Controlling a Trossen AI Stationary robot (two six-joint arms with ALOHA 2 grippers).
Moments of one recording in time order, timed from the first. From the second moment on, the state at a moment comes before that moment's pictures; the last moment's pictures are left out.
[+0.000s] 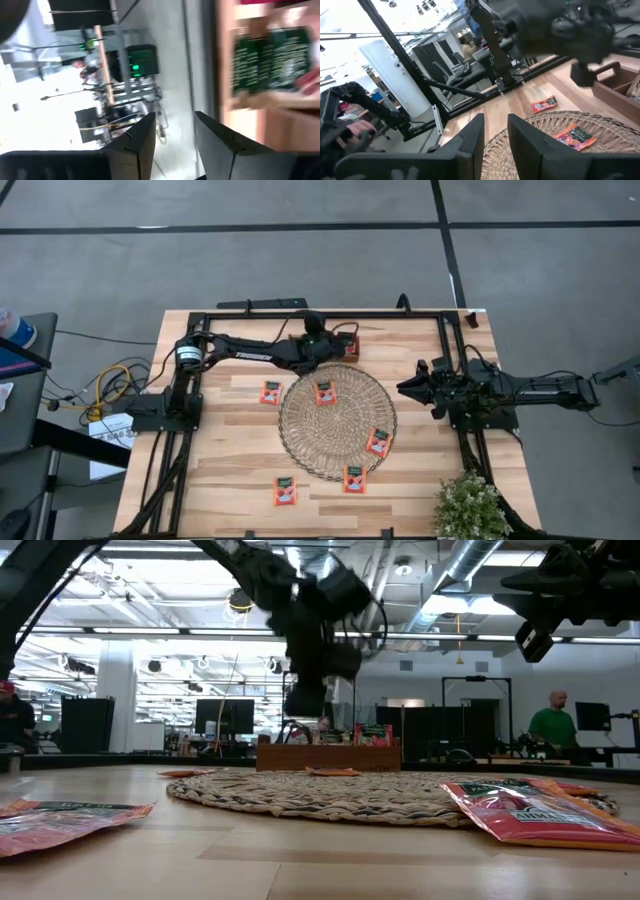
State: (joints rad) left arm 0.21 2.03 1.46 -0.23 -1.07 0.82; right arm -0.05 0.28 0.15 0.14 -0.13 0.47
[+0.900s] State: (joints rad) left arm -0.05 1.52 1.13 -0.99 -0.36 -0.66; right arm -0.03 0.29 0.20 0.15 -0.22 0.47
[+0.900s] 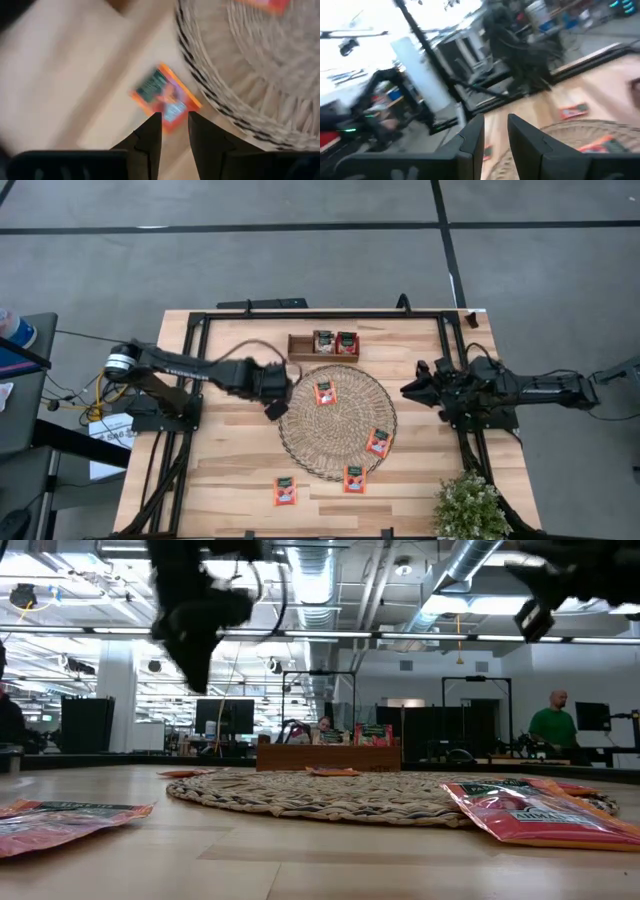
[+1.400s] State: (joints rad) left arm -0.28 1.49 0.84 -0.62 -0.34 -1.01; right arm 0.15 0.81 0.58 -0.53 -0.24 0.46
